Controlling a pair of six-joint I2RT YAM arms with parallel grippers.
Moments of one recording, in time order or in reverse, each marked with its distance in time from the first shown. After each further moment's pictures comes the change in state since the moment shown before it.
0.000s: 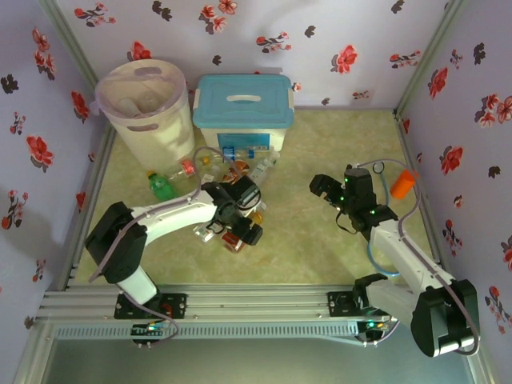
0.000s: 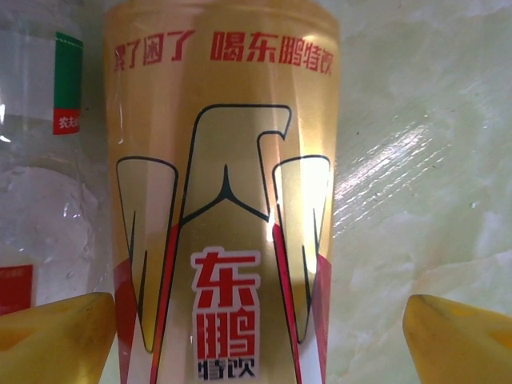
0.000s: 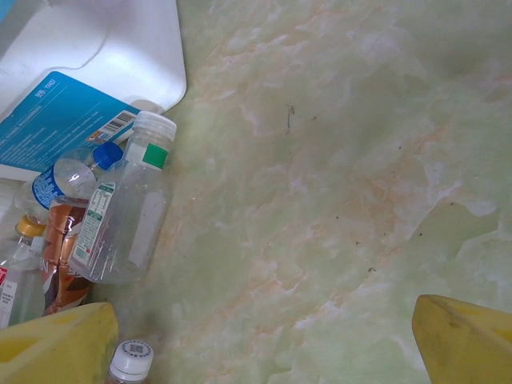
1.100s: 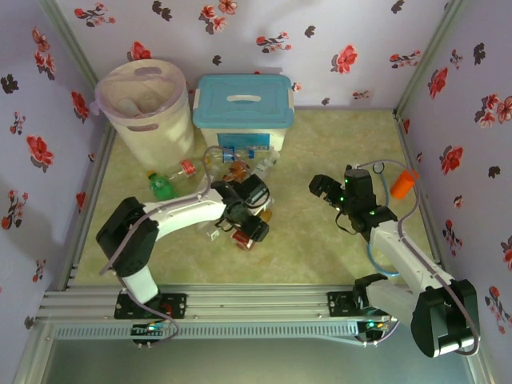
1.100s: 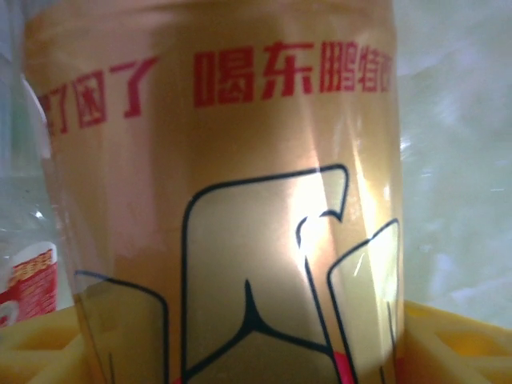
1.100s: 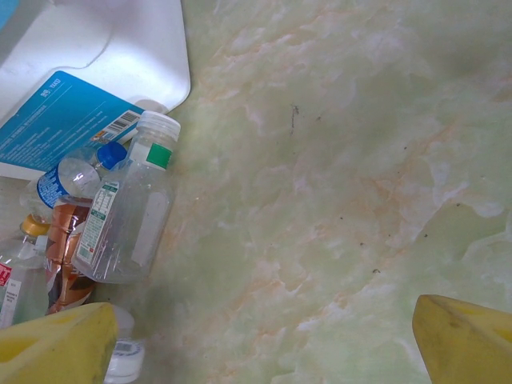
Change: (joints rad) left arm -0.011 0.050 0.068 0.059 0.046 0.029; right arm 0.000 -0.003 -0.013 0.022 -0.008 0.000
